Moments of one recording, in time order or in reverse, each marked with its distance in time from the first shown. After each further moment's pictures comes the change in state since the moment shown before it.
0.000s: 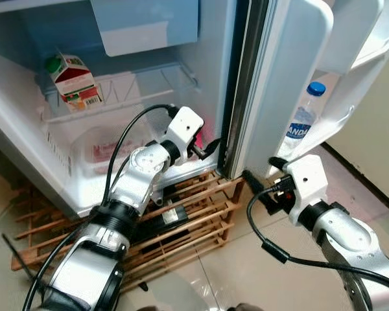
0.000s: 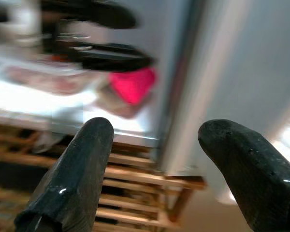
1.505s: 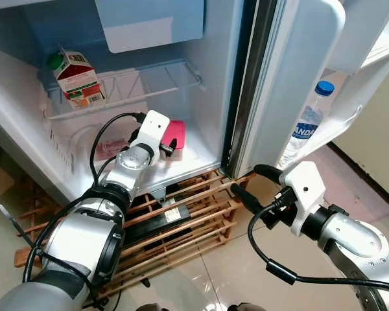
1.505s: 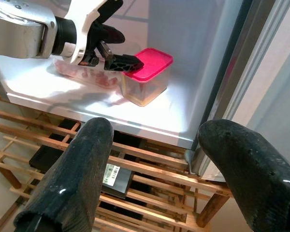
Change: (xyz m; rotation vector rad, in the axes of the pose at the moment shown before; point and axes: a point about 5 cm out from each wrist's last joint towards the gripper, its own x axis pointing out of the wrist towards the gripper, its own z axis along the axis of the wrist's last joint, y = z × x) left arm -0.029 0.051 -0.059 -0.102 0.300 0.442; right arm -0.004 0.008 0.003 0.011 -0.014 0.132
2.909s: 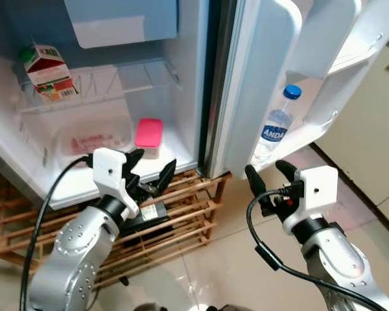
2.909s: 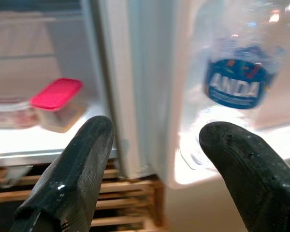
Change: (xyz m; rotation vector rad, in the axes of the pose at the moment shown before) left arm -0.154 -0.012 0.000 -0.326 -0.280 -0.172; right arm 0.011 0.018 -0.002 0.236 -0.138 -0.388
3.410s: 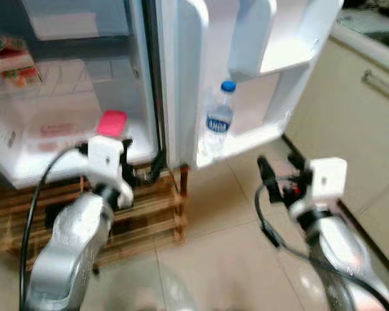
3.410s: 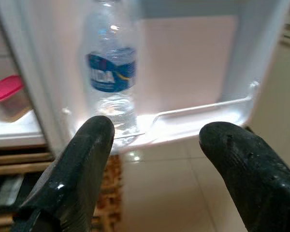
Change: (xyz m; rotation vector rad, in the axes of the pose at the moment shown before) left arm 0.015 0.010 -0.002 0.076 -0.013 0.096; right arm 0.013 -0.018 -0.005 0.016 -0.002 -0.092
